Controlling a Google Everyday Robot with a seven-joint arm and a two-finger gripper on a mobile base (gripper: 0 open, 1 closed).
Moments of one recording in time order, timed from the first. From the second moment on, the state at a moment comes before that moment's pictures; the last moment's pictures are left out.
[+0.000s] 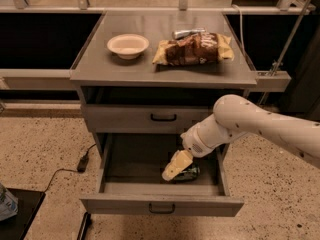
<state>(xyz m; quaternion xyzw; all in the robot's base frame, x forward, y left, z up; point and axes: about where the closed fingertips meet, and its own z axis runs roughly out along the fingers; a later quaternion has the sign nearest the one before) 0.540 -0.064 0.639 -0.50 0.81 0.23 0.22</state>
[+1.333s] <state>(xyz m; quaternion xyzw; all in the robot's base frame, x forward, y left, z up) 0.546 -0.095 0.606 -0.50 0.83 0.03 0.23</state>
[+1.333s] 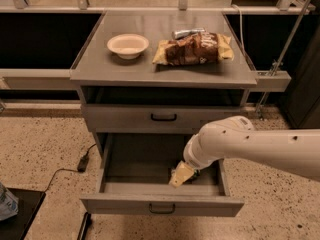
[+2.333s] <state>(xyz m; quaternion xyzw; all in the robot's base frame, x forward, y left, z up) 0.579 -0.131 0.535 -0.45 0.85 0.07 0.25</state>
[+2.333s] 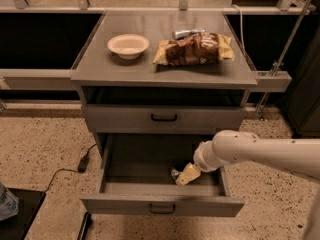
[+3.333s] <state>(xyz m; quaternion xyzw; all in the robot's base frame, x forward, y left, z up) 0.617 -0.113 0.443 -0.44 0.86 0.09 0.25</state>
